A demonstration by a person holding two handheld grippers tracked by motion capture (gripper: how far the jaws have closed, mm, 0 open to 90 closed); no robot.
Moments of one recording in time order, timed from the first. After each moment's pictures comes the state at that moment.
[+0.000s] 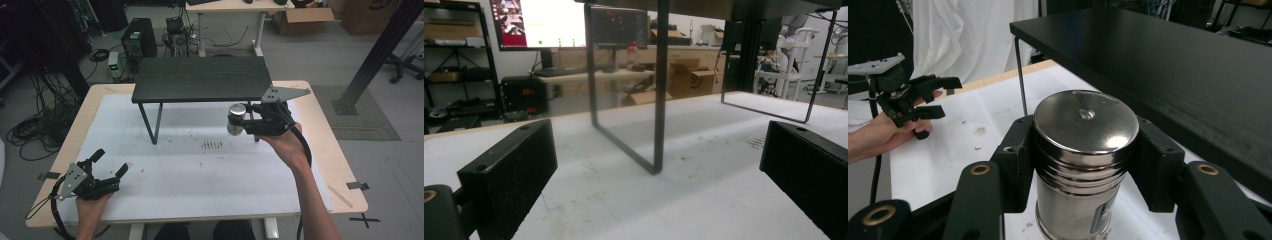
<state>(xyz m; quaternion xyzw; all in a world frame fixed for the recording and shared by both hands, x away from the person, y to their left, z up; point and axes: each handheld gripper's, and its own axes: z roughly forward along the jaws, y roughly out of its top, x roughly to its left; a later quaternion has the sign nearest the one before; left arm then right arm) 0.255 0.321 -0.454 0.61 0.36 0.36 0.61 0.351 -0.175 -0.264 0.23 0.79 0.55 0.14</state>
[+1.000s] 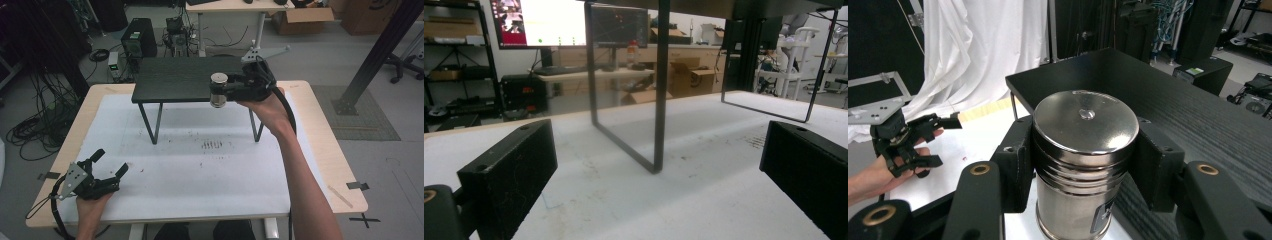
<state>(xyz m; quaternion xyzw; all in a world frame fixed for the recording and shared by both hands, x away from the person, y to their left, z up) 0.256 0.321 -0.454 0.61 0.36 0.35 0.61 0.401 -0.133 -0.208 0.21 0.80 0.55 0.12</state>
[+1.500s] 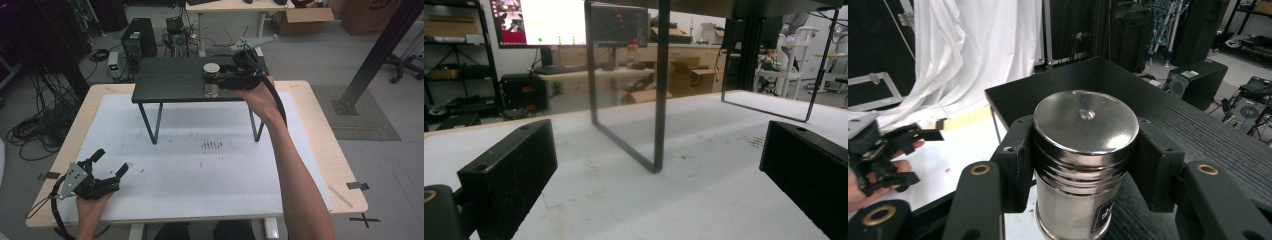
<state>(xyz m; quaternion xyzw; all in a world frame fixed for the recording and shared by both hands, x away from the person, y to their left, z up) 0.256 0.321 -0.454 0.61 0.37 0.35 0.61 0.431 -0.113 -0.203 0.21 0.80 0.55 0.13</state>
